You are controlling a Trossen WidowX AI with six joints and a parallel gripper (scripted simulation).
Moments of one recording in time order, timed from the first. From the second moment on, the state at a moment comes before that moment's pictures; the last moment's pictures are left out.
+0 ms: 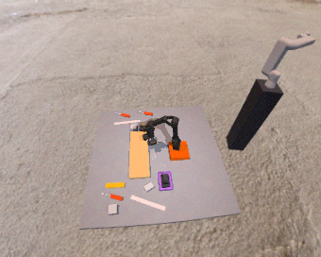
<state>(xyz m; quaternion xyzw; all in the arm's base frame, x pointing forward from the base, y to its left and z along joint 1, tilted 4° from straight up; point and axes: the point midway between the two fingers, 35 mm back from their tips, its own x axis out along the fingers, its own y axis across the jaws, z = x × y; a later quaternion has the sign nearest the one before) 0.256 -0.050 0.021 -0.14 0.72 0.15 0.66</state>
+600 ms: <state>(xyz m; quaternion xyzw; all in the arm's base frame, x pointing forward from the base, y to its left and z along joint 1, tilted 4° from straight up) 0.252 -0.048 0.003 -0.14 0.72 0.15 0.66</state>
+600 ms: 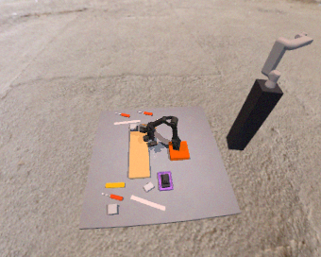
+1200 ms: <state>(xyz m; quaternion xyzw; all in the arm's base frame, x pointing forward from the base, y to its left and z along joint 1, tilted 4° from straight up) 0.250 -0.047 -0.026 -0.14 0.72 0.15 0.66</state>
